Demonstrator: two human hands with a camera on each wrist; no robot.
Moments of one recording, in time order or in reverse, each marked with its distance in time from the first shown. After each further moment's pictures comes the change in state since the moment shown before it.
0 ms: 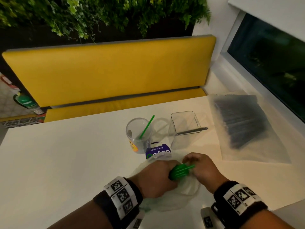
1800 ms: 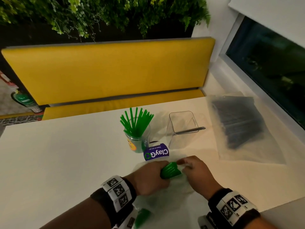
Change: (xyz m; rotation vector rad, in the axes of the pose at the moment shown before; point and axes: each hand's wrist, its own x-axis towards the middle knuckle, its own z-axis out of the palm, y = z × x) left_hand 0.005 -0.034 0.012 0.039 -0.027 -0.111; right_hand -0.009 0.019 0.010 -0.309 0.062 -0.158
